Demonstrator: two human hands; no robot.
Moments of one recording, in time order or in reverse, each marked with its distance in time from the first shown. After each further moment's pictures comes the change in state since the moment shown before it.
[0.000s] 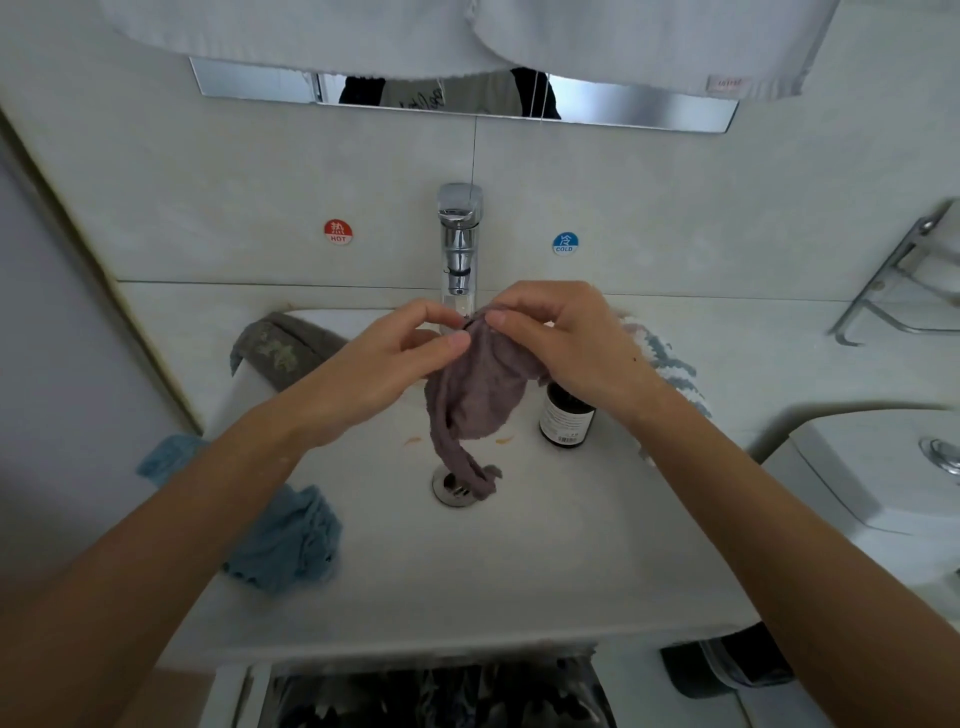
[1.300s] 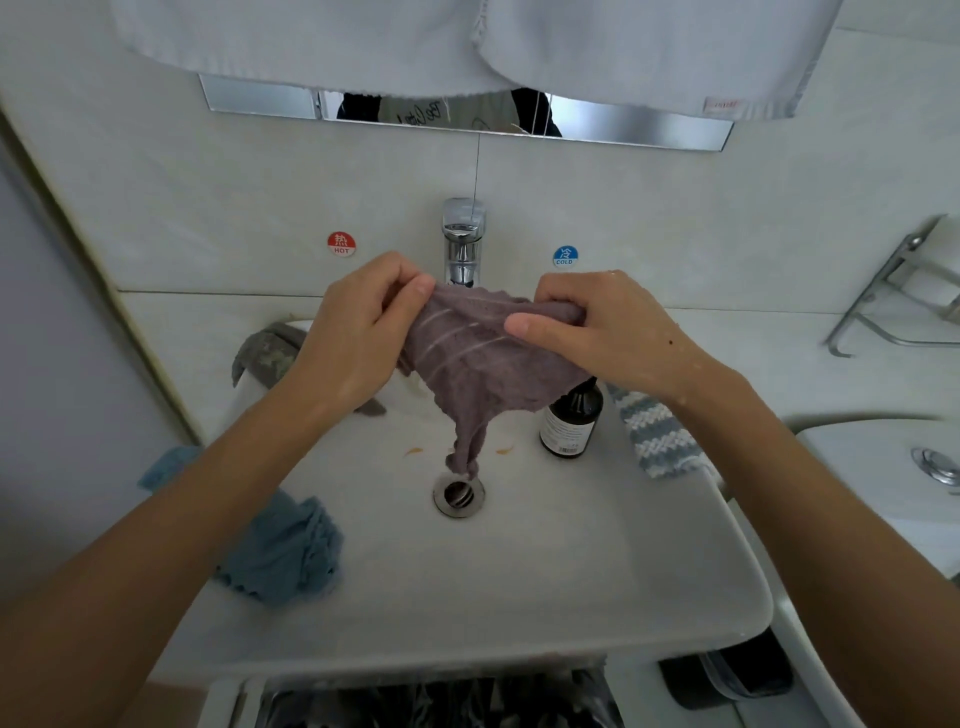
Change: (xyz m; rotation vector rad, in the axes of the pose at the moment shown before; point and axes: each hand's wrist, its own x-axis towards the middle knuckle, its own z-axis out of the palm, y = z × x) left_hand 0.014 0.005 -0.017 0.379 0.443 0.330; right_hand 0.007 -0.010 -0.035 -0.431 -0.100 0.011
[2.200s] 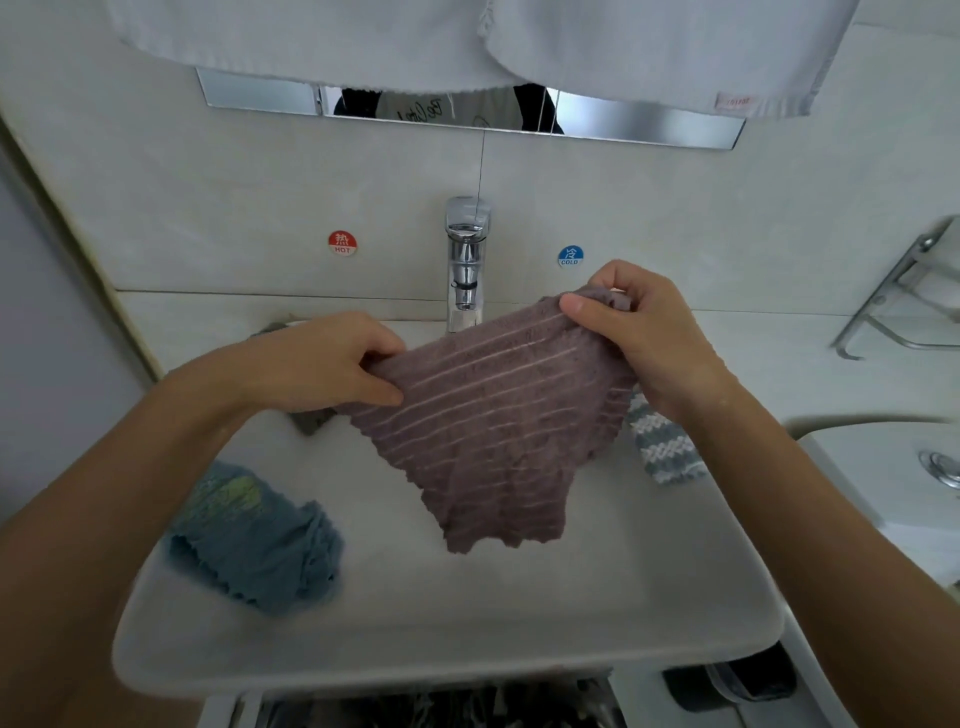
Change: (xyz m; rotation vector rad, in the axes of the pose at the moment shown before) left_hand 0.011 -0.015 -0.037 0.230 -0.781 -0.133; right_hand -0.005 0.016 0.010 0.746 0.226 0.257
